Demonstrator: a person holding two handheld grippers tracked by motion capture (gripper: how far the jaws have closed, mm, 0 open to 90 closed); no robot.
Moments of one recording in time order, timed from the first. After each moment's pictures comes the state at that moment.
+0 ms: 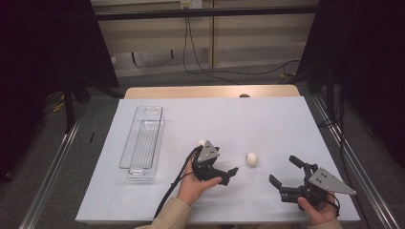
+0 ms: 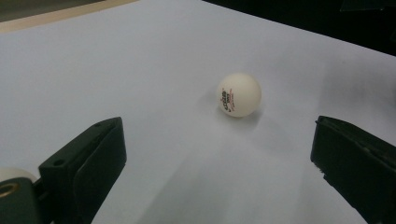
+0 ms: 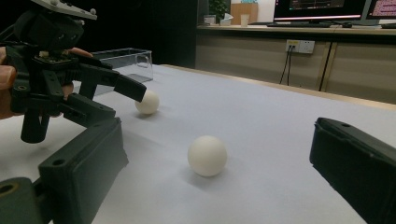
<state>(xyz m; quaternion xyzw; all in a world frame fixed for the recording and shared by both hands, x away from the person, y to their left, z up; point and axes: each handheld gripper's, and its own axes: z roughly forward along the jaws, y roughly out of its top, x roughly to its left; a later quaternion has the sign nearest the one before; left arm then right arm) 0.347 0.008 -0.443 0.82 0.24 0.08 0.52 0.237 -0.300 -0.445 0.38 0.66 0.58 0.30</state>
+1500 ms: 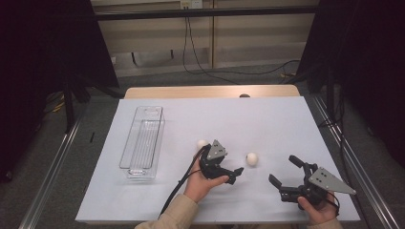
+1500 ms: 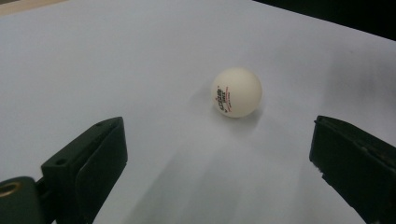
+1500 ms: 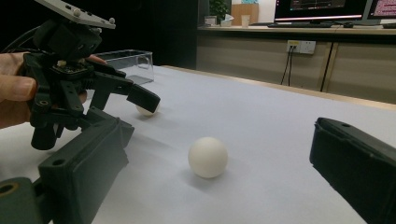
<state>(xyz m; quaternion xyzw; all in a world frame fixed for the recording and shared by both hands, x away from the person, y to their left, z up) 0.353 -0.013 -0.448 0.83 0.24 0.07 0.49 0.239 -0.300 -0.445 0.38 0.66 0.58 0.30</state>
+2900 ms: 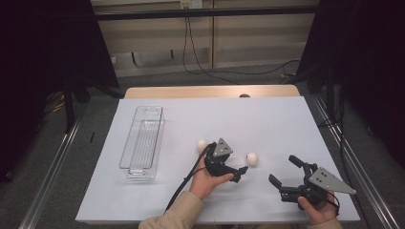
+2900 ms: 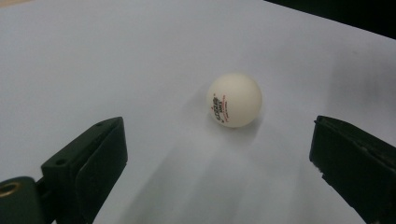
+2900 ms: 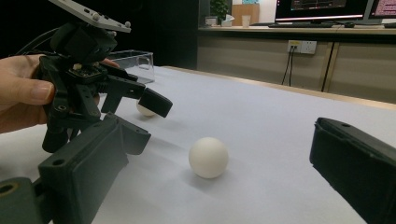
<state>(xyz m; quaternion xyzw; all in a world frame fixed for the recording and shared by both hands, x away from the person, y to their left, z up) 0.359 -0.027 -0.450 0.84 0.24 0.07 0.49 0.239 -0.300 -0.445 0.38 0.65 0.59 0.29</state>
